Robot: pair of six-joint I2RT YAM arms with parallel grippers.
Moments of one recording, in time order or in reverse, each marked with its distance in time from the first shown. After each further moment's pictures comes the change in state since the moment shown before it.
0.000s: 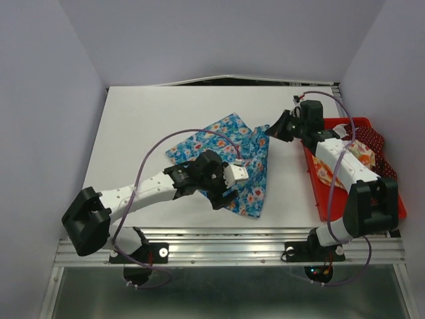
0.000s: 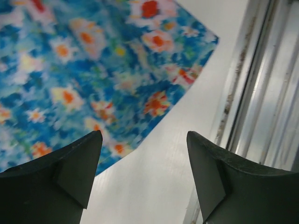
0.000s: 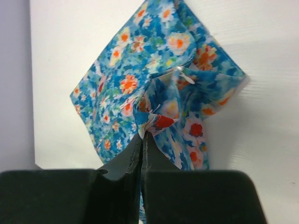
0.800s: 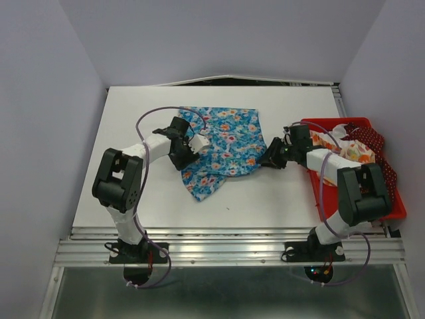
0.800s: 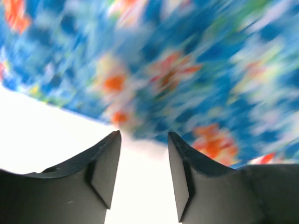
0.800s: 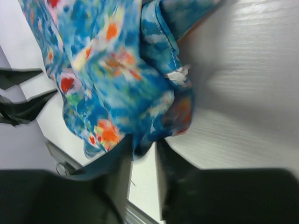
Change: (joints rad) left arm 0.457 0.462 0.236 -0.142 -0.228 0.373; right arm 0.016 0.097 -0.242 0.047 -0.047 0.122
